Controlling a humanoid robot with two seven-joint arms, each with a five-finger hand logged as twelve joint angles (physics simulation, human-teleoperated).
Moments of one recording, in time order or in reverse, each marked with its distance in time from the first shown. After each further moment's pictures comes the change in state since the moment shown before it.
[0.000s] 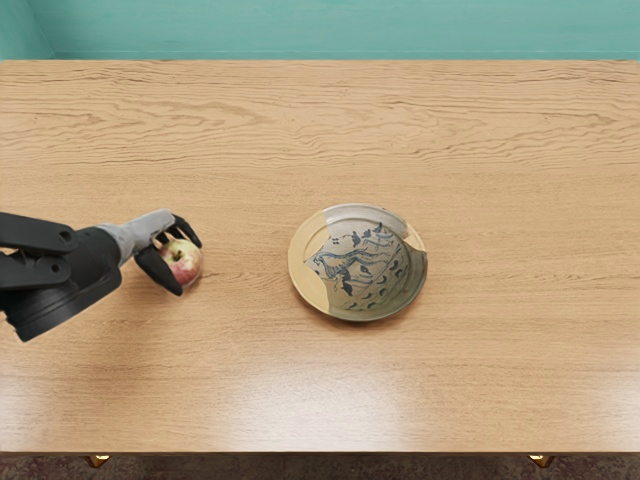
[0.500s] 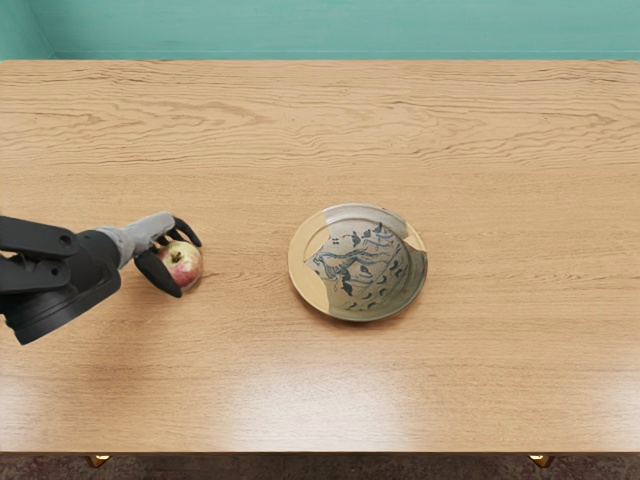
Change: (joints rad) left arm 0.009 0.001 0.005 0.000 0.015 0.000 -0.002; right arm 0.000 0.000 0.000 0.000 0.000 0.000 0.000
